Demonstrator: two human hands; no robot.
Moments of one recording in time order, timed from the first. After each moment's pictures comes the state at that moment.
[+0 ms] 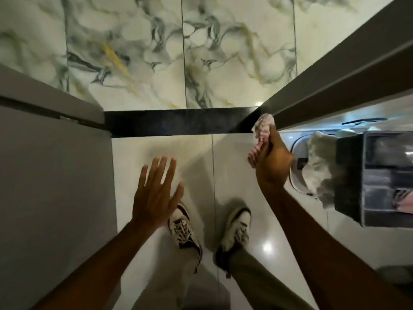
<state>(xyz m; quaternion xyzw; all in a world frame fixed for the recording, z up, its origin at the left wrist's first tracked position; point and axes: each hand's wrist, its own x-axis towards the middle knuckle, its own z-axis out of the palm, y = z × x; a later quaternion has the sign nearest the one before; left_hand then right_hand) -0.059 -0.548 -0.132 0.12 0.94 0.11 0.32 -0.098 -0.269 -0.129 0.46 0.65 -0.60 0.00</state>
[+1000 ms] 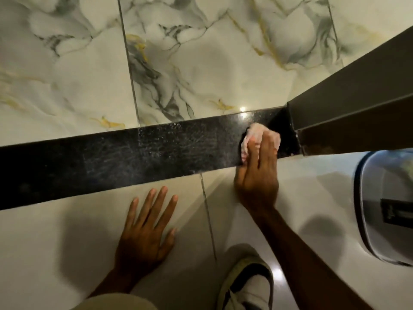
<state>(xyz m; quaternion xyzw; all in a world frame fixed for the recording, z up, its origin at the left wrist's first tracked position) -0.133 -0.545 -0.631 0.33 0.94 0.07 0.11 -0.163 -0.232 -0.615 0.22 0.97 -0.11 -0.08</state>
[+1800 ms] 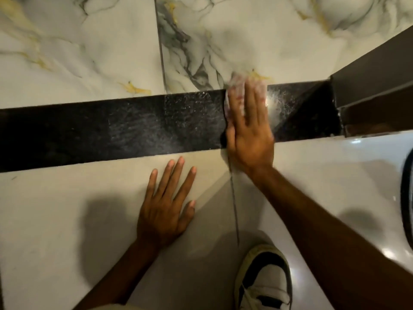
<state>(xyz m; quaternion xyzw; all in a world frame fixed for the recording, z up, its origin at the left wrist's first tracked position) -0.129 -0.543 -0.640 0.29 0.95 0.09 0.07 -0.223 -0.284 -0.623 0.06 0.98 -0.15 -0.11</state>
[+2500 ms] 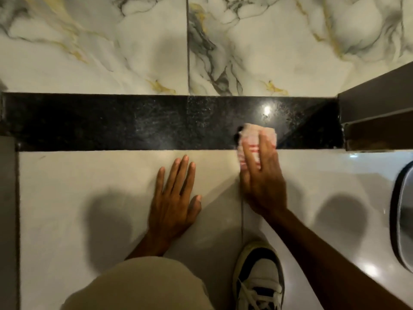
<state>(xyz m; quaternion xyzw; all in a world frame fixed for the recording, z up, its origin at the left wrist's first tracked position) -0.114 -0.548 -0.629 0.20 0.97 0.07 0.08 -0.134 -0.298 -0.604 0.02 0.99 -0.13 0.00</state>
